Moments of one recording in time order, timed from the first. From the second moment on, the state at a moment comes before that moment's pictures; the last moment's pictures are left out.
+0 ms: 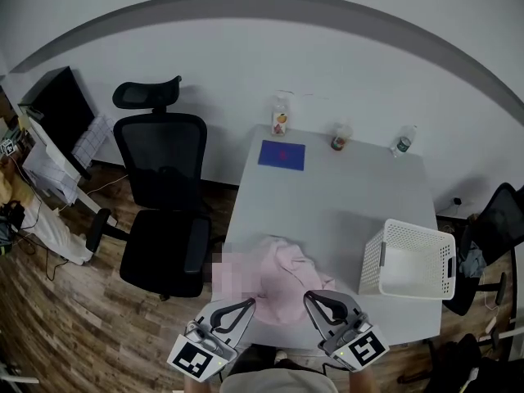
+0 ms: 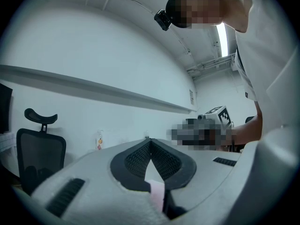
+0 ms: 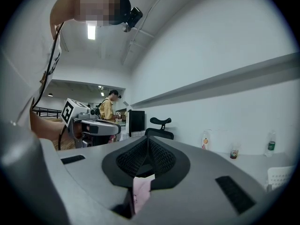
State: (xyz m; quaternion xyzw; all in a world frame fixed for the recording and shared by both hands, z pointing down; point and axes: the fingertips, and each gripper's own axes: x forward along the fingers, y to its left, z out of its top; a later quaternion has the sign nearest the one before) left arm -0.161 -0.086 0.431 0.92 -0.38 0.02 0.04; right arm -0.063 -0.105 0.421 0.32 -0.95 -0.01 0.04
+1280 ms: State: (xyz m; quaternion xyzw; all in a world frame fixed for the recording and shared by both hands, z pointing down) left arm -0.155 -0.149 0.483 0.93 -0.36 0.08 0.06; right arm -0.096 -0.171 0.535 0.18 -0.92 -0.05 0.33
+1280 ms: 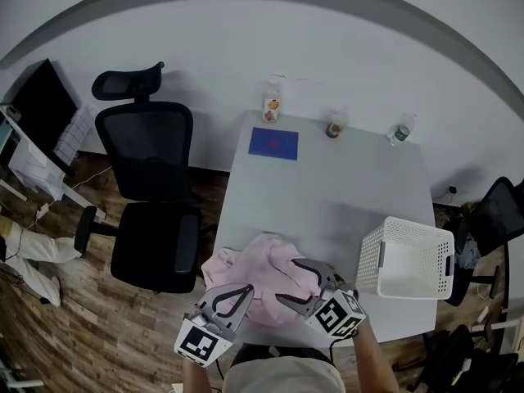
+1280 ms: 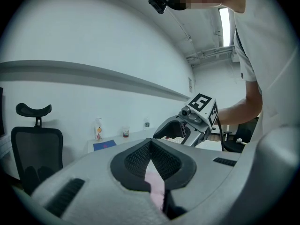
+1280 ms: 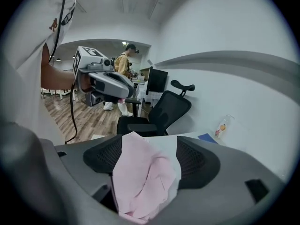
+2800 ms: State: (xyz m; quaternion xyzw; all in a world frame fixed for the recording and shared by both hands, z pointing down) left arm -0.141 -0.162 0.547 0.93 -0.34 0.12 0.10; right arm -0.104 -0.181 0.735 0.08 -0.88 0.07 0.47
